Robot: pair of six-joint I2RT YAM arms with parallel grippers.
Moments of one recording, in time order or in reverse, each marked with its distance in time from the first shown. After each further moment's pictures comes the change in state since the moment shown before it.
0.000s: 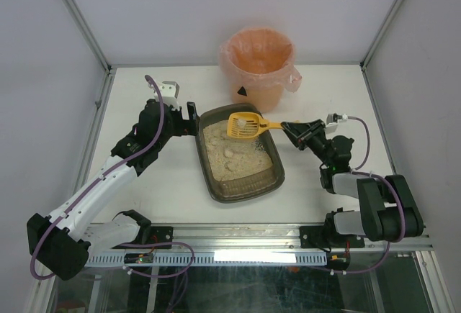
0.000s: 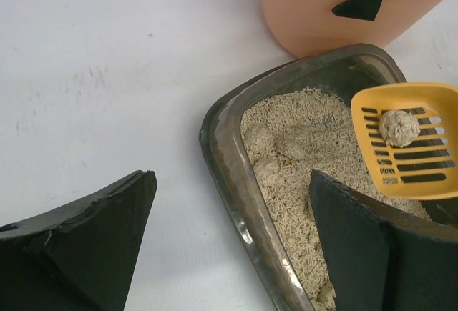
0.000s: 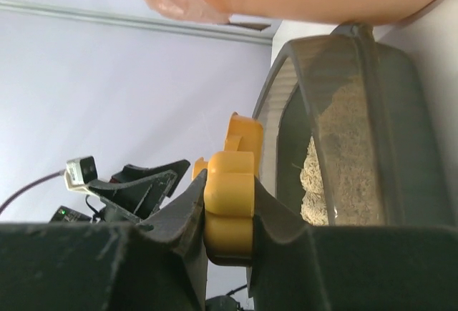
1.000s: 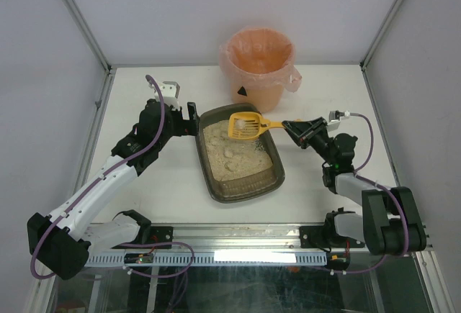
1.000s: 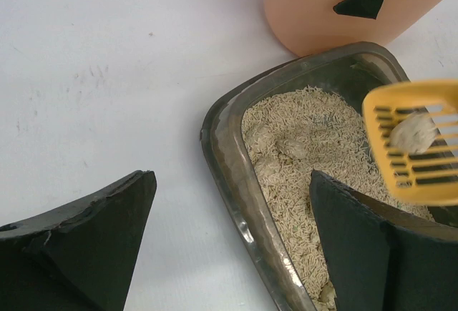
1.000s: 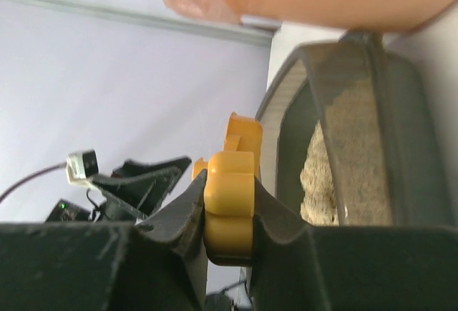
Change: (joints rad) left arm 0.000 0.004 0.000 0.000 0.000 0.005; right arm 0.000 -0.078 0.028 -0.116 -0.036 -0.045
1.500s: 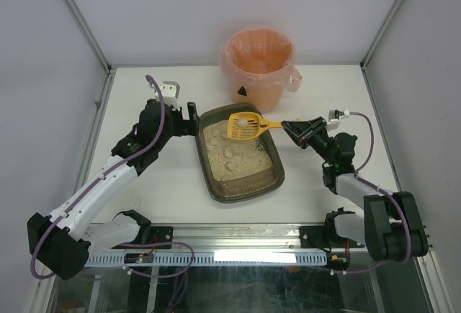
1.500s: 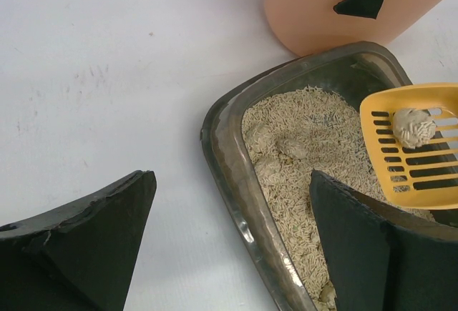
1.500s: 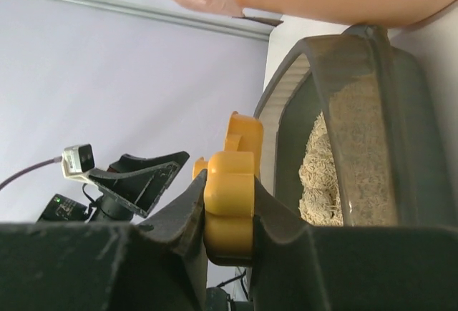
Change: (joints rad) left arm 0.000 0.000 0.000 0.000 0.000 0.002; right arm -0.011 -0.065 0.010 -0.076 -0.007 -0.029
